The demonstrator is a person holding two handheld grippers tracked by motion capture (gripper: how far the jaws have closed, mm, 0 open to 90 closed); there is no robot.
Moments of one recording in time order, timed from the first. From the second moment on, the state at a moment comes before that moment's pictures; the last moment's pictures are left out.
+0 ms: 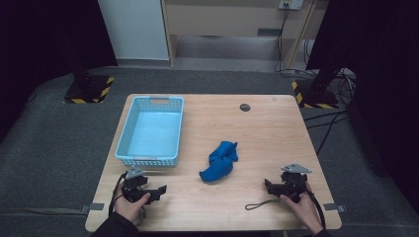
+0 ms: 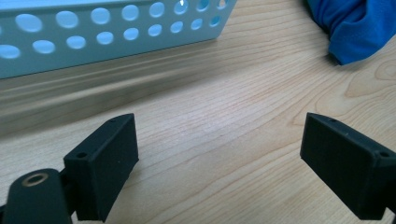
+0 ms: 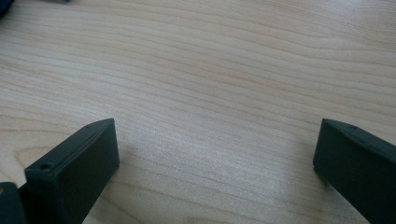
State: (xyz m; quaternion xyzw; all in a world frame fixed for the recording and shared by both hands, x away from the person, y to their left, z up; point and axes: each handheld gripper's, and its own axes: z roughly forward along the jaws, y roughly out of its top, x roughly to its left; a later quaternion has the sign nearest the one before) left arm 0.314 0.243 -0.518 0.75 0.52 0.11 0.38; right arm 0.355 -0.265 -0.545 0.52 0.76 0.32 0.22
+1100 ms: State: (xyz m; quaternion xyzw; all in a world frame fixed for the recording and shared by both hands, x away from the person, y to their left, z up) left arm 0.315 0.270 -0.523 0.76 0.54 0.12 0.35; right arm 0.355 -0.265 -0.545 0.52 0.76 0.32 0.22
